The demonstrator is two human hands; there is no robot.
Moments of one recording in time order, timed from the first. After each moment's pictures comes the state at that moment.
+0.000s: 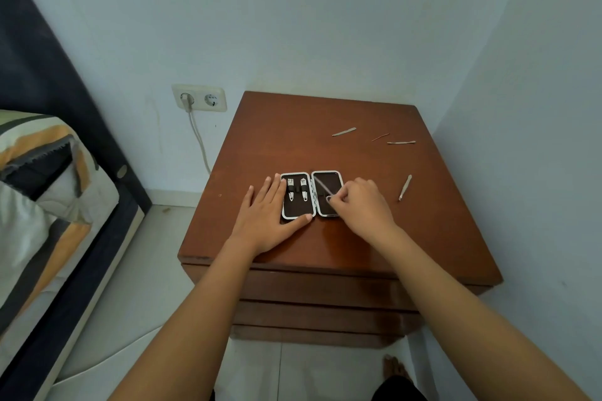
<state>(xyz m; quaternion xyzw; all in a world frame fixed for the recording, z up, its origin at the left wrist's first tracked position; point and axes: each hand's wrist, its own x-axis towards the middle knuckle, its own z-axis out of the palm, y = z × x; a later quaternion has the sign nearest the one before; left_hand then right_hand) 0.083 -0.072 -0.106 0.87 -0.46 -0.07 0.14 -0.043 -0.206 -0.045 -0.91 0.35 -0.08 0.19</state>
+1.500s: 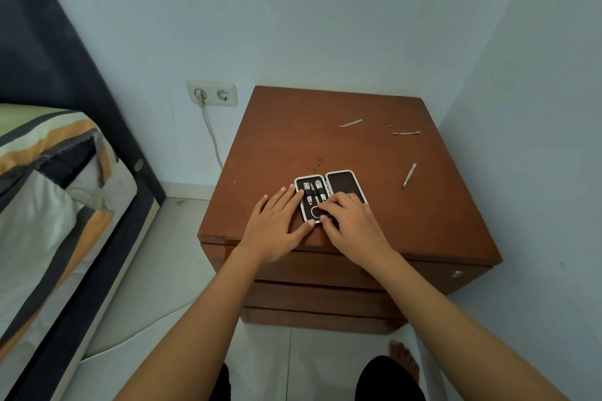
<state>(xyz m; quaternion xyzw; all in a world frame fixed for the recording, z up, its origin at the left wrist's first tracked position) 0.051 -0.036 -0.109 0.85 -0.49 -0.06 0.17 -0.075 -0.163 -0.087 -0.96 0.17 -0.16 0.14</state>
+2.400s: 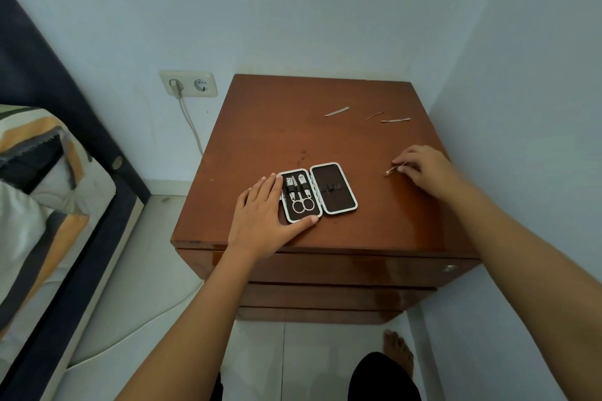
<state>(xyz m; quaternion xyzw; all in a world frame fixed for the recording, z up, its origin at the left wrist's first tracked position) 0.046 -0.056 -0.105 0.88 -0.44 0.00 0.17 -0.113 -0.344 -0.065 -0.95 0.26 -0.08 0.13</state>
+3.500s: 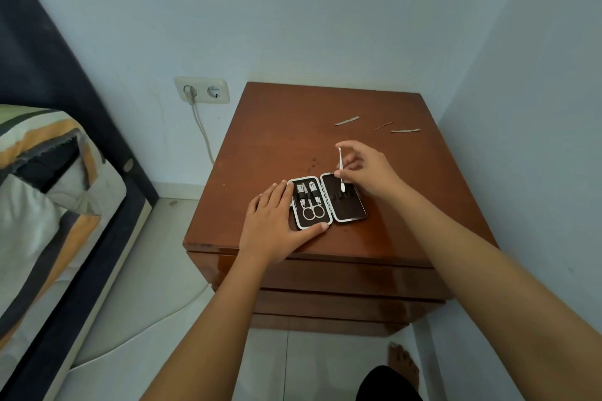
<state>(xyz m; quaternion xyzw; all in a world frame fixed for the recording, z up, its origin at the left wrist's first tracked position) 0.045 -0.056 -0.105 0.89 -0.43 0.00 0.17 -0.024 -0.266 -0.061 -0.84 0.24 -0.16 0.47</state>
